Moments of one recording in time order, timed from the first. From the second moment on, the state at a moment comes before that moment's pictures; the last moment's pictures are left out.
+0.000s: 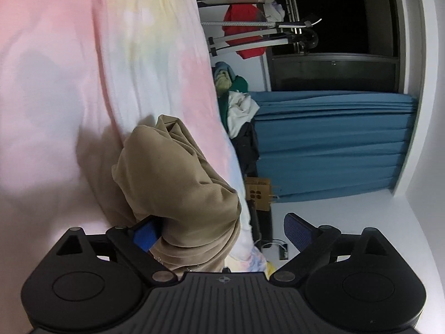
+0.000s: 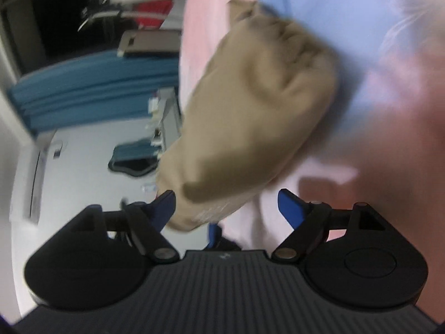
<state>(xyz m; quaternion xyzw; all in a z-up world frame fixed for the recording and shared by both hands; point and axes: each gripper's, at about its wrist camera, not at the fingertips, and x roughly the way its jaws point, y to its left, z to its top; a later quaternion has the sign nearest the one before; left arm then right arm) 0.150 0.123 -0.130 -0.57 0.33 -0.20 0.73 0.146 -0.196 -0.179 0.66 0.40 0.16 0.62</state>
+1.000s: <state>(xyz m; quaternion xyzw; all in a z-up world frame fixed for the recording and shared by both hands) 0.193 0.068 -0.093 -0.56 0.34 -0.20 0.73 0.154 -0.275 -0.080 0.60 0.23 0.18 0.74</state>
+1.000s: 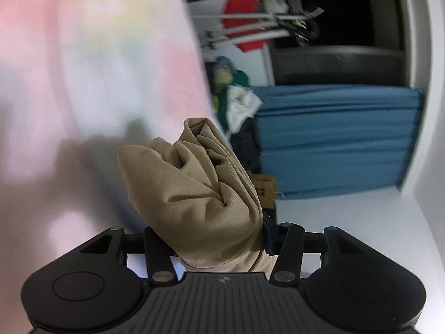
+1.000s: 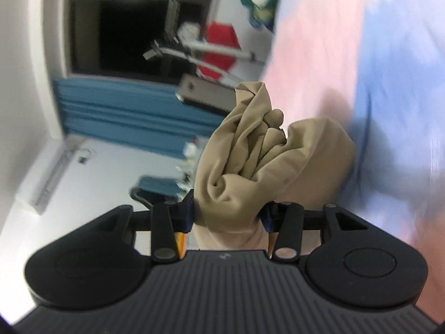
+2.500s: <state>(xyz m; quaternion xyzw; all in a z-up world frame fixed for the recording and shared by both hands) 0.269 -0.200 -0.057 -0.25 0.39 -0.30 0.83 0.106 -0.492 -0.089 0.45 0.20 -0.09 0.86</state>
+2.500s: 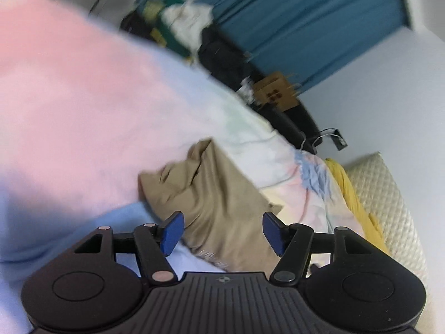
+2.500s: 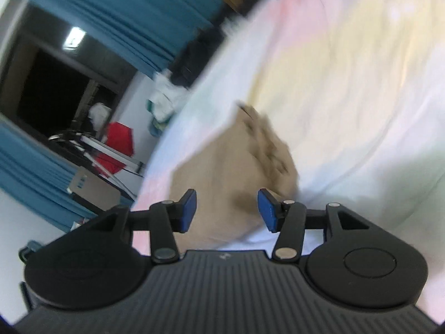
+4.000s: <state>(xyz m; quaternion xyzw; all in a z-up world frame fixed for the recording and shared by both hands) 0.012 -0.092 0.028 0.05 0.19 -0.25 0.95 -0.012 -0.266 -0.023 0.08 0.15 -0.13 0.98</state>
